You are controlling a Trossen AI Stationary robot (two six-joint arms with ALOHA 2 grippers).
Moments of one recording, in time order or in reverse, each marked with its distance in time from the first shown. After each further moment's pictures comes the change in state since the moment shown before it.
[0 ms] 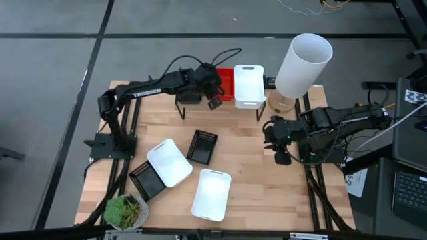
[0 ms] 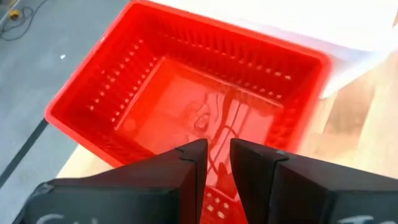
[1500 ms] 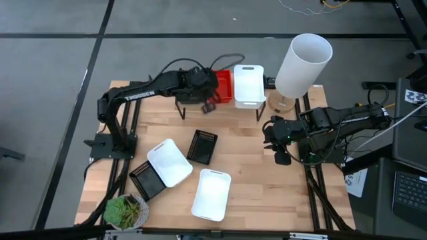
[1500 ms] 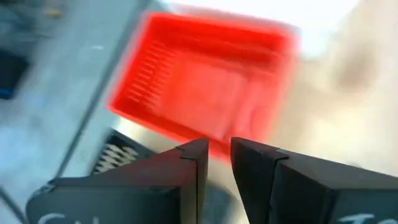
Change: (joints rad) left arm -0.136 -0.016 0.236 -0.412 -0.179 -0.006; right arm 0.000 0.000 0.000 -0.003 0.000 0.005
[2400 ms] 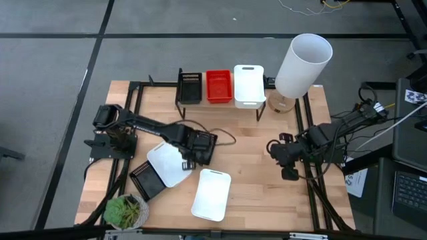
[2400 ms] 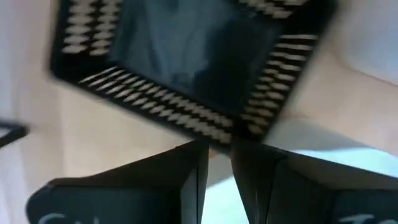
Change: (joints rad) left arm -0.392 0.000 -0.537 0.032 0.291 -0.317; right arm 0.238 -0.004 -0.195 -0.046 -0.026 0.313
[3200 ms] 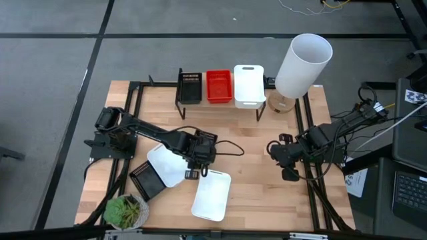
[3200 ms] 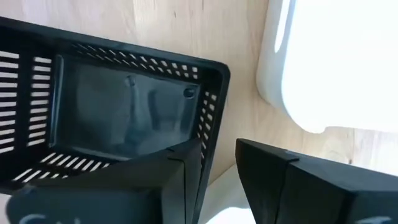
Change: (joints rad) left arm -0.065 0.040 0.000 0.193 0.074 0.146; right arm 0.009 0.000 -0.001 0.004 0.001 -0.006
